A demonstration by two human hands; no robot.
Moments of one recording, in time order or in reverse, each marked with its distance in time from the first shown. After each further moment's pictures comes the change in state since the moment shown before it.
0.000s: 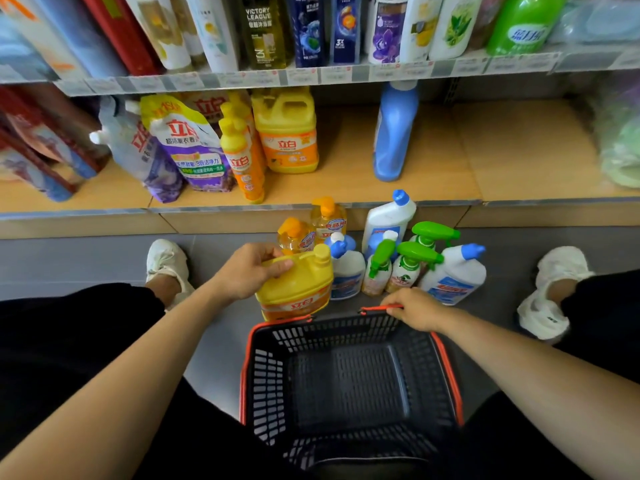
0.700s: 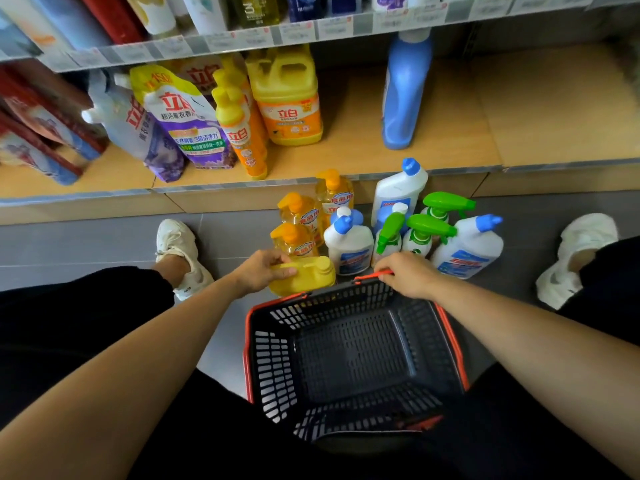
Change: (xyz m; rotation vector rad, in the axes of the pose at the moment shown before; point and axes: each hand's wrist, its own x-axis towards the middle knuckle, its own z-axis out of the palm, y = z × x) left_hand 0.030 -0.080 0.027 0.065 -0.136 -0.187; right_hand 0.015 -0.028 -0.010 -0.086 0.089 -0.027
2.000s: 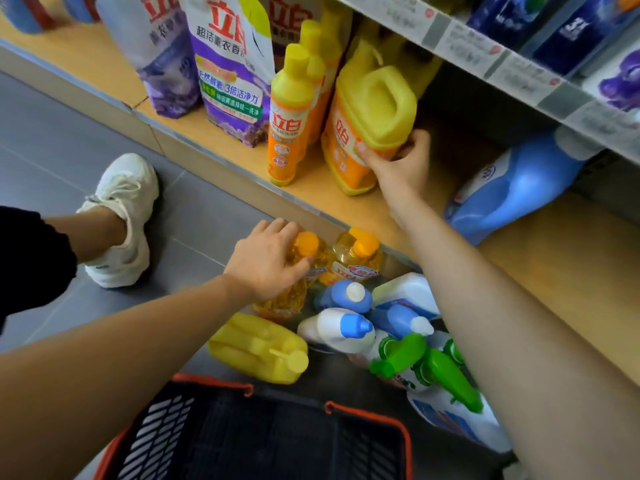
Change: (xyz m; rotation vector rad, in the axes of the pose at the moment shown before) left_hand 0.119 0.012 -0.005 0.301 0.625 0.097; right_hand 0.287 -0.091 -0.145 0.743 0.676 -0.057
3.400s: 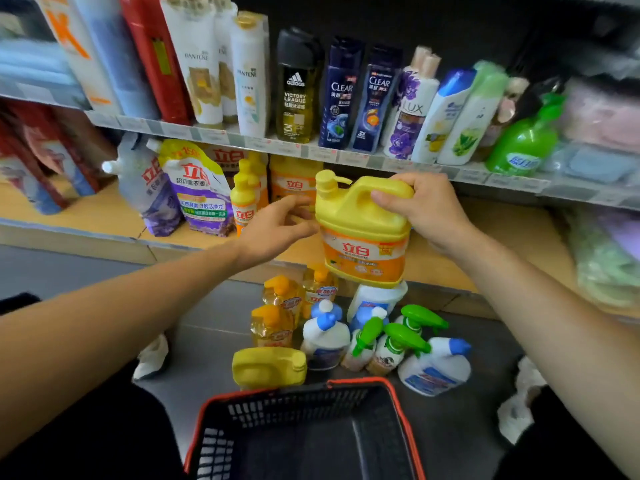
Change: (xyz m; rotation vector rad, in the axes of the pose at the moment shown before) left_hand -0.008 0.141 -0.180 -0.489 -0.198 0.279; right_hand -0.142 -0.144 -0.214 -0.100 -0.135 -0.250
